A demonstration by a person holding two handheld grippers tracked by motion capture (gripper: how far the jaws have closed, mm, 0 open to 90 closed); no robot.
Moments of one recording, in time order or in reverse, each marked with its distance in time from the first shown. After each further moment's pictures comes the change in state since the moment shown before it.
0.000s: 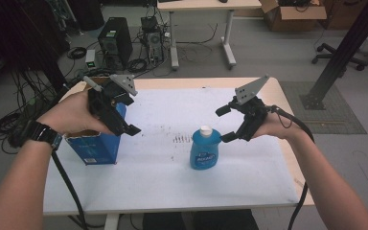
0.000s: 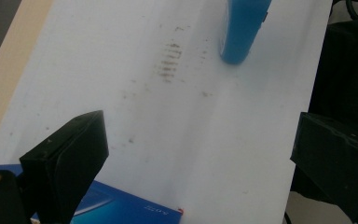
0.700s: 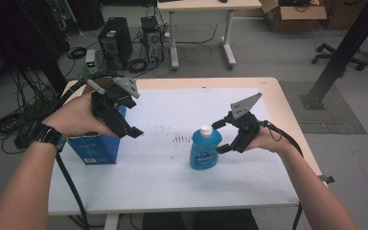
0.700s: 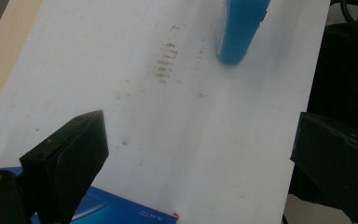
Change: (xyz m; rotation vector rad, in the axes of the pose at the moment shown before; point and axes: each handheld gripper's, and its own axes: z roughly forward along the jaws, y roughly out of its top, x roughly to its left) left arm 0.001 -0.002 0.009 -0.003 -0.017 -0.007; right arm -0.004 -0.044 0.035 -0.044 0.036 0.060
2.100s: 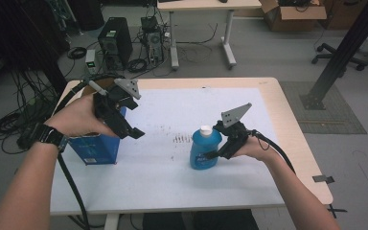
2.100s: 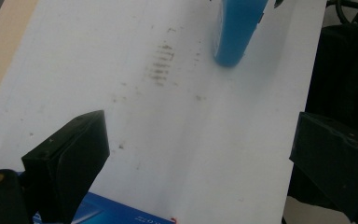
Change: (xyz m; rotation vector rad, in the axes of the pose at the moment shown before) left arm 0.000 0.000 0.004 -0.009 -0.015 0.004; right arm 0.000 -0.014 0.036 -0.061 0.016 -0.015
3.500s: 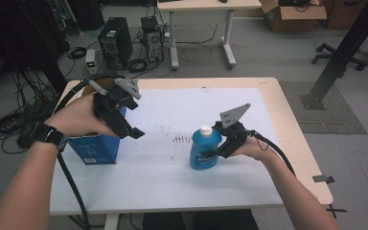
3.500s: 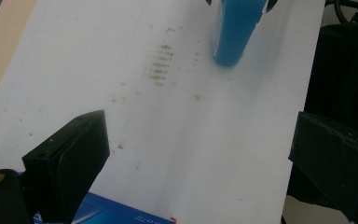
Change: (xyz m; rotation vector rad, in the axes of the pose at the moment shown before) left arm 0.000 0.000 0.000 0.002 -0.005 0.004; right arm -0.002 -0.001 0.003 -0.003 -0.002 -0.022
